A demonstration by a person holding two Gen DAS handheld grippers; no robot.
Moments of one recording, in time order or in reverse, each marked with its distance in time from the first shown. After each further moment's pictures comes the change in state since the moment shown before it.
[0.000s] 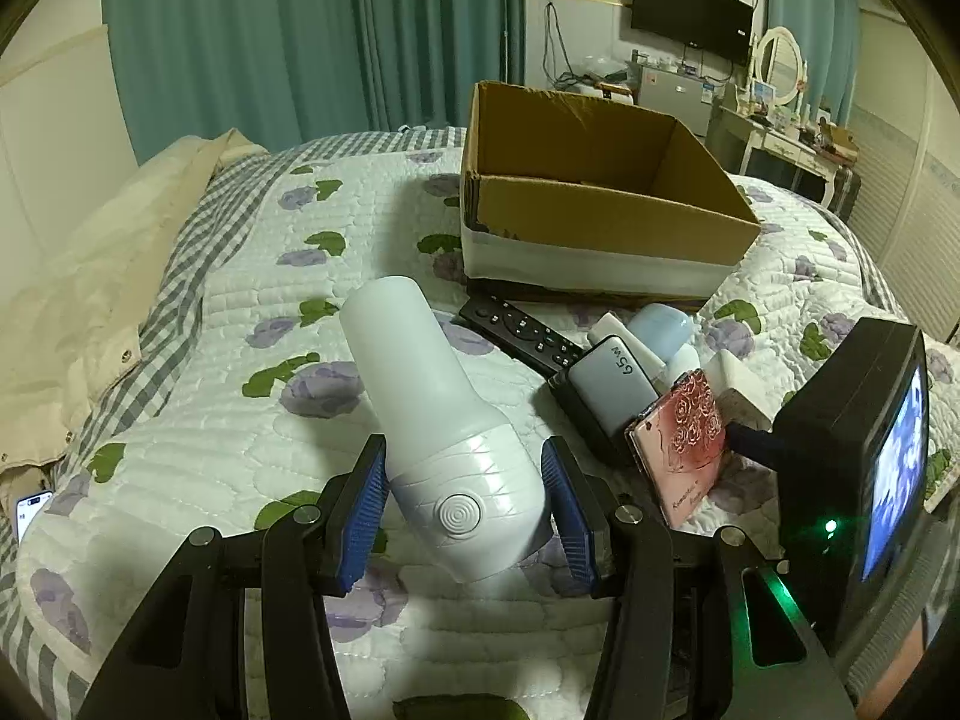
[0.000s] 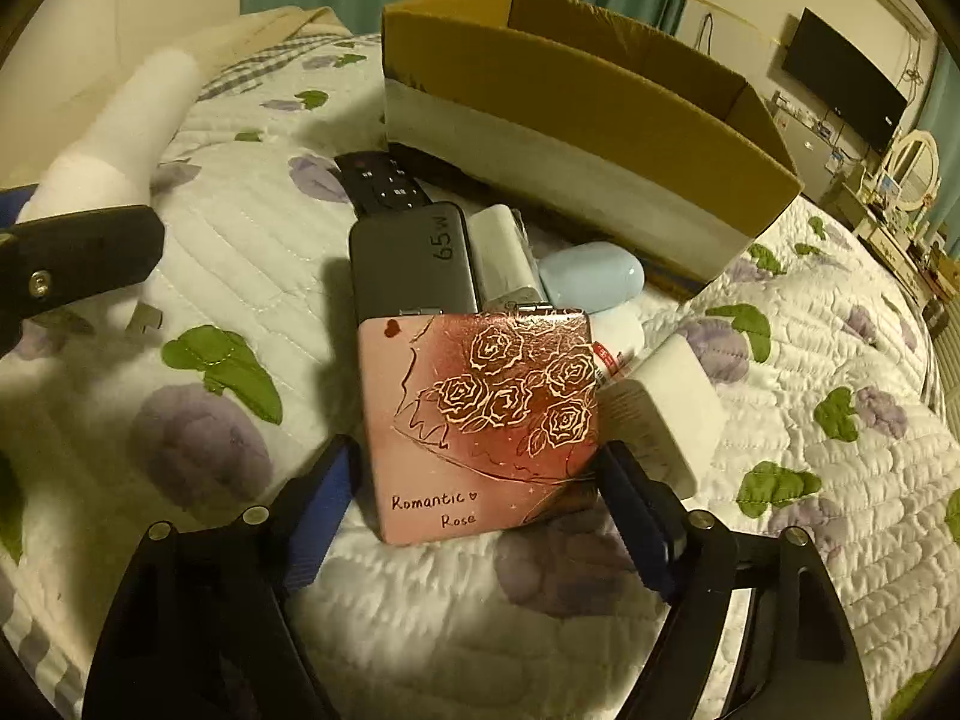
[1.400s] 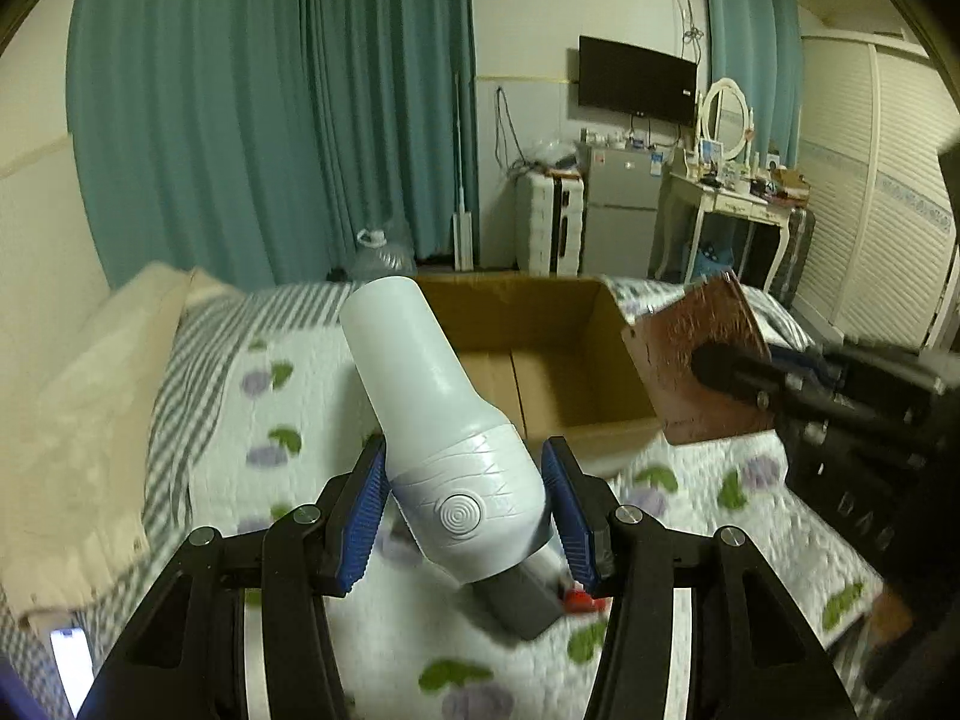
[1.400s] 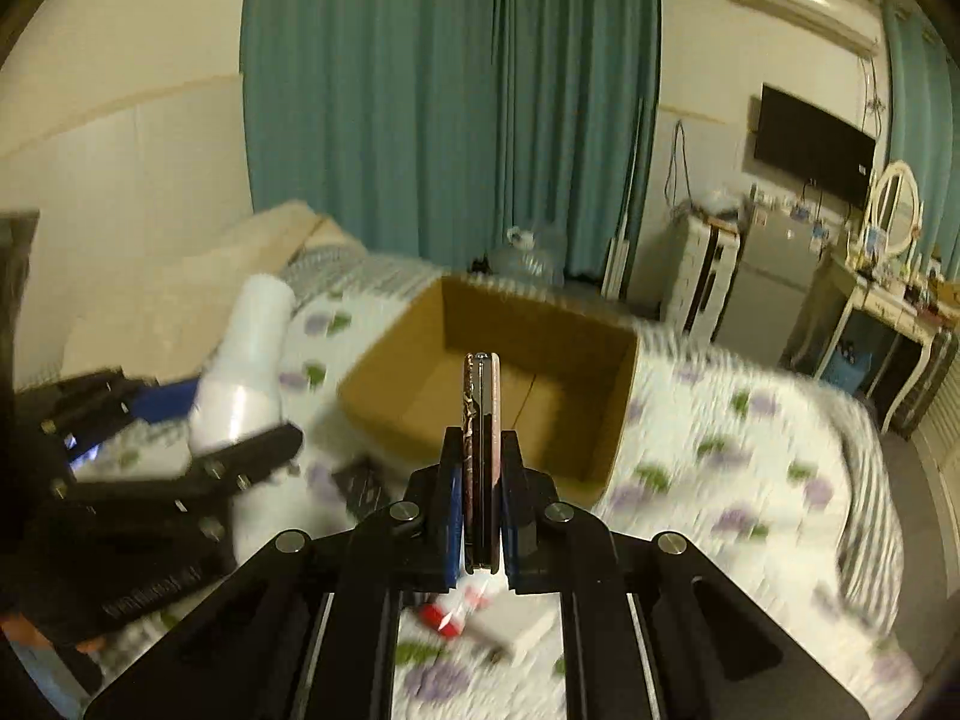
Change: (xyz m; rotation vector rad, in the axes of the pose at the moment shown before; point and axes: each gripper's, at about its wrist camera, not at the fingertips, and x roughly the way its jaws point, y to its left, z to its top) left arm -0.055 -0.045 0.113 0.073 -0.214 -0.063; right arm -0.151 -0.096 0.121 0.047 -0.351 0.099
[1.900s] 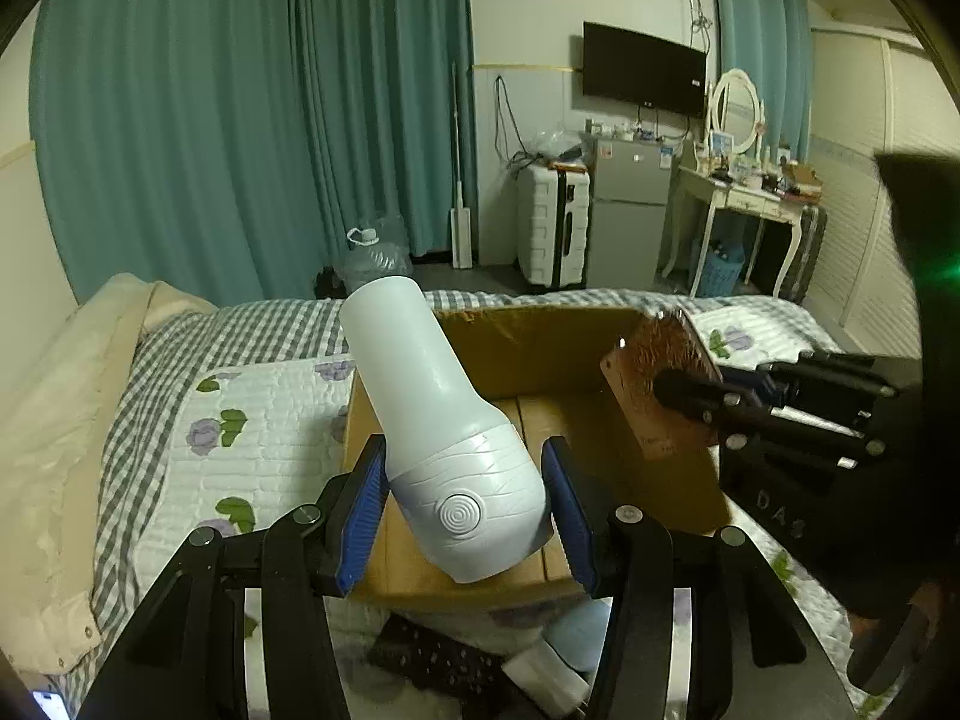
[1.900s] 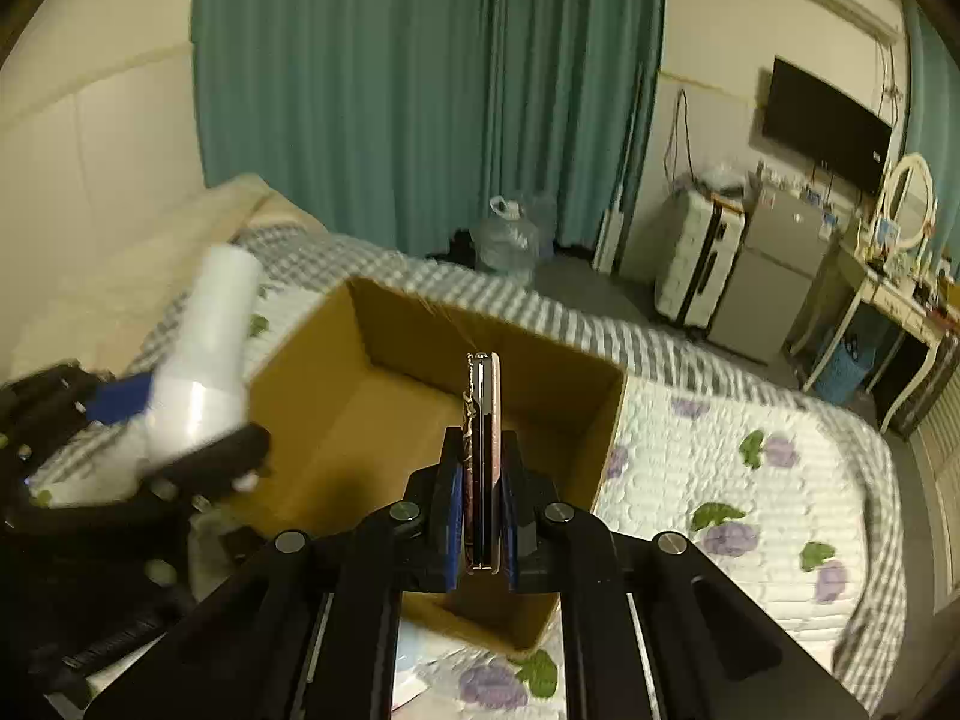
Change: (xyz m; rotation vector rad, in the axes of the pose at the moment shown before) left arm 0.108 -0.005 0.041 0.006 0.029 0.000; right arm 0.136 -0.061 0.016 0.017 0.133 -0.011
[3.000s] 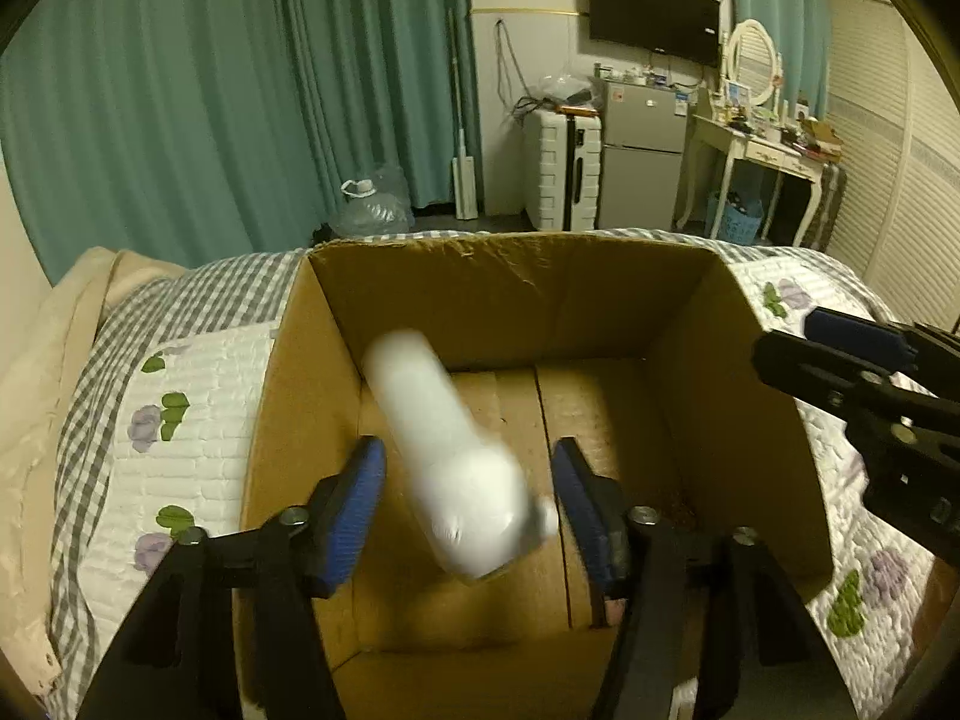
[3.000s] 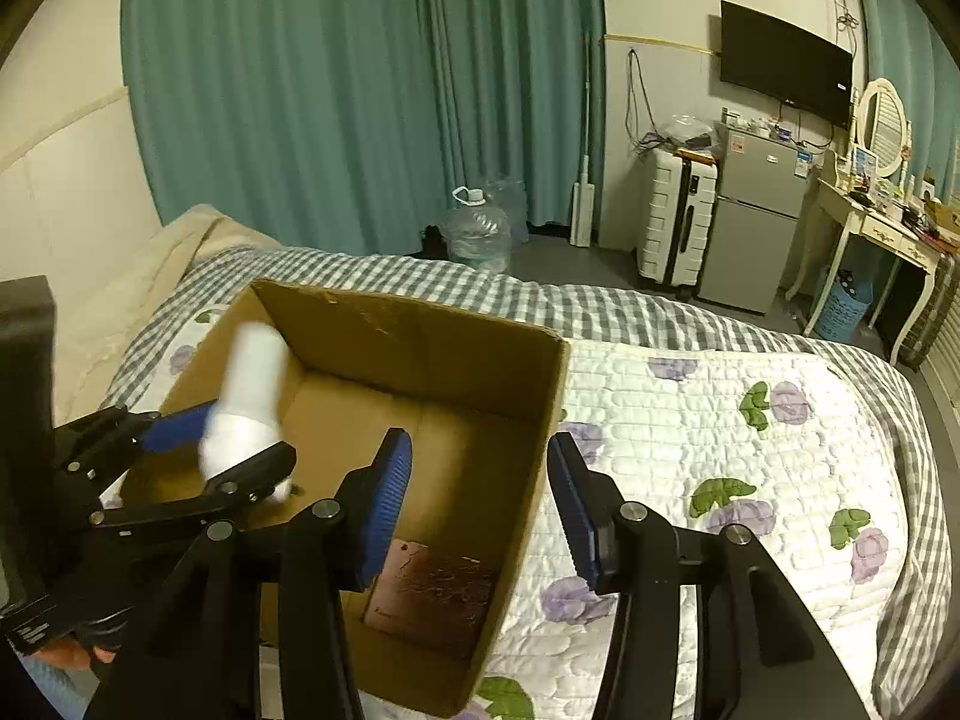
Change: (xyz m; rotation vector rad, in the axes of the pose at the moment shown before) left arm 0.087 -0.009 -0.004 0.008 0.113 0.031; right arm 0.019 -0.043 -0.007 0.150 -0.010 -0.029
